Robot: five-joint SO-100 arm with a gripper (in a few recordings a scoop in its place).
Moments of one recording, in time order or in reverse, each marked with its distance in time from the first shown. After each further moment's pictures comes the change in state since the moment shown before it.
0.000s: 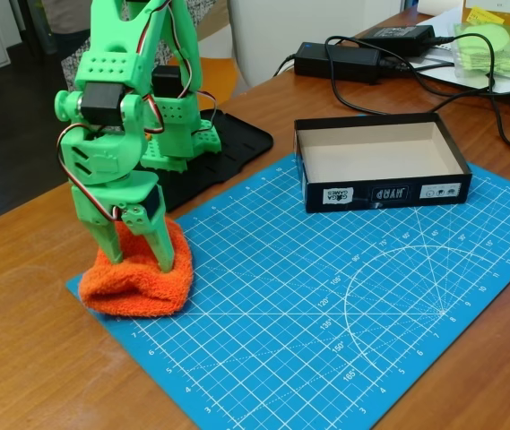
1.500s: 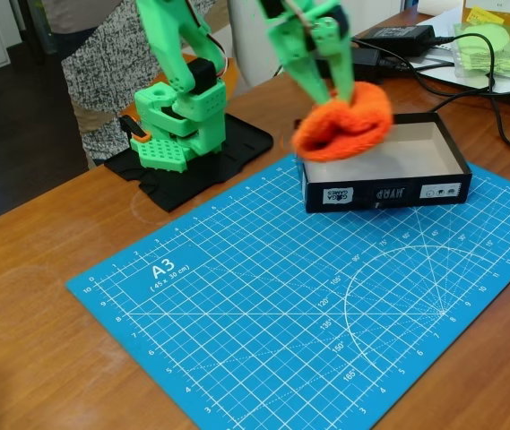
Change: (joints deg) arm -69.3 25.2 -15.8 23.1 70.8
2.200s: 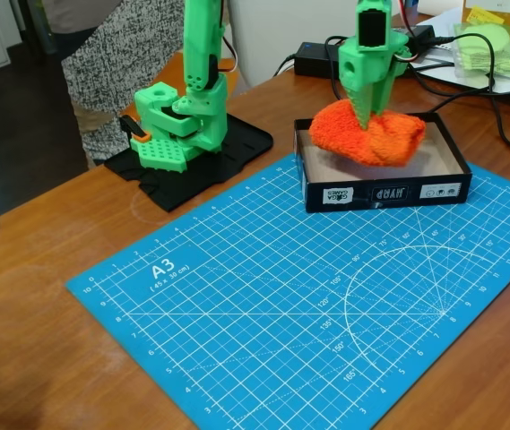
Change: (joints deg) arm -17.1 -33.6 -22.0 14.2 -39.2
